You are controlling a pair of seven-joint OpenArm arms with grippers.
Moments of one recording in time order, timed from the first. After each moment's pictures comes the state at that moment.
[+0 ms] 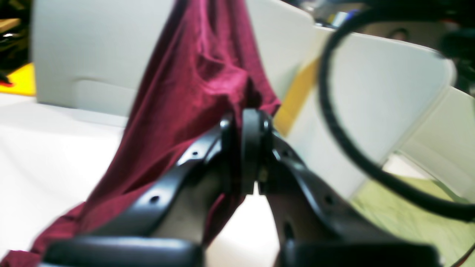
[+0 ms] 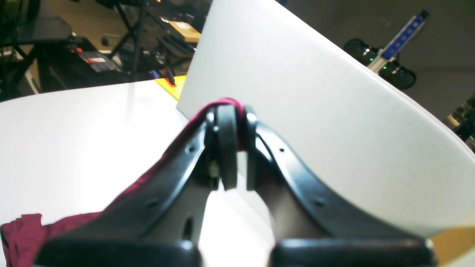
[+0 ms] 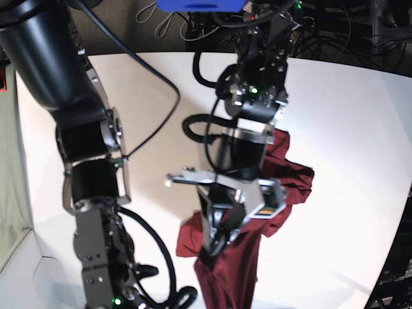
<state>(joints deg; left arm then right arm) 2.6 7.8 22.0 116.6 -7.9 7.2 11.4 53.2 -1.9 -13.3 85.1 4.9 30.5 -39.1</state>
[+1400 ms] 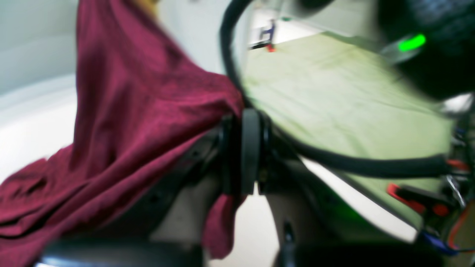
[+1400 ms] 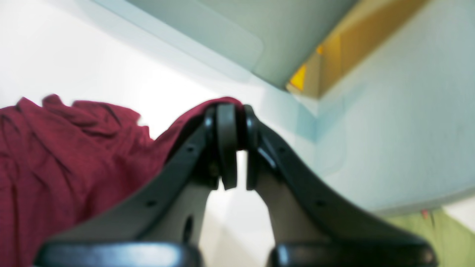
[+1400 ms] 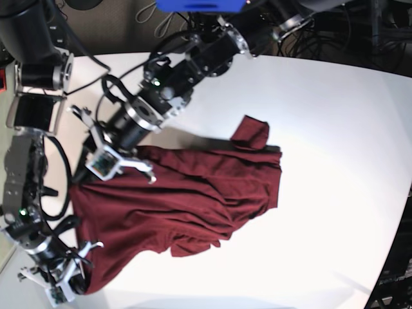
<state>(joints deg) -10.7 7.4 55.0 89.4 -8.3 7.0 11.0 29.5 18.1 6.5 89.7 4.7 30.6 -39.3</state>
